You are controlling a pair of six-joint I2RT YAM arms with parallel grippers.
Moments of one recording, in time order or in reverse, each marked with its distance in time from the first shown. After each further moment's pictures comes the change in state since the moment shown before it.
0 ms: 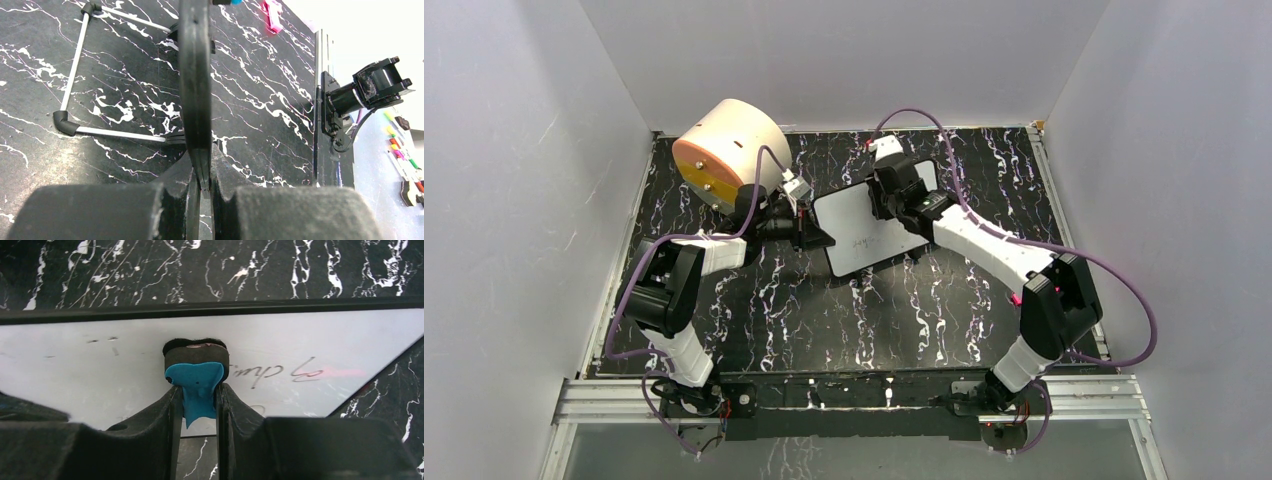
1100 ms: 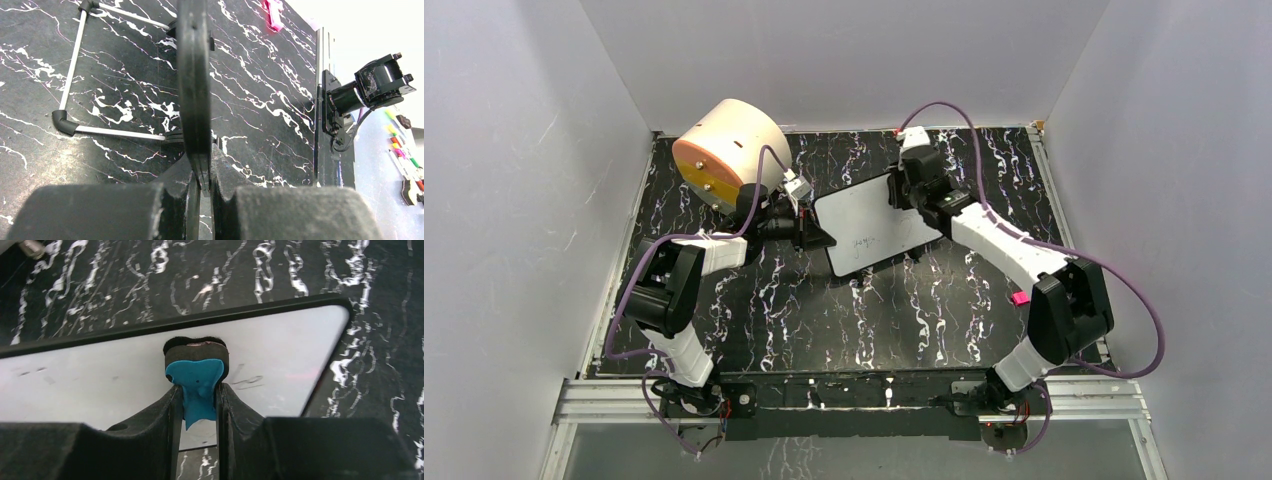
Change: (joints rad) left arm -0.007 0.000 0.013 -0.028 -0.005 0.015; right arm -0.114 -0.048 -0.065 0.090 -0.058 0.016
